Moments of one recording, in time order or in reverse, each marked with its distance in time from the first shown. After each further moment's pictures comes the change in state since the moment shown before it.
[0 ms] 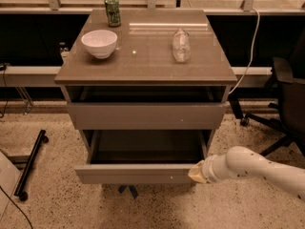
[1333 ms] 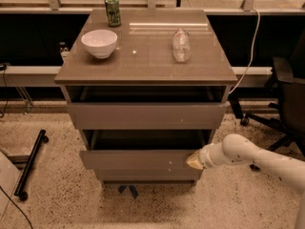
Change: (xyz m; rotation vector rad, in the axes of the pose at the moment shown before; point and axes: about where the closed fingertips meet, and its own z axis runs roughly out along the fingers) arm -0.008 -0.063 0.037 -0.003 -0.050 0.071
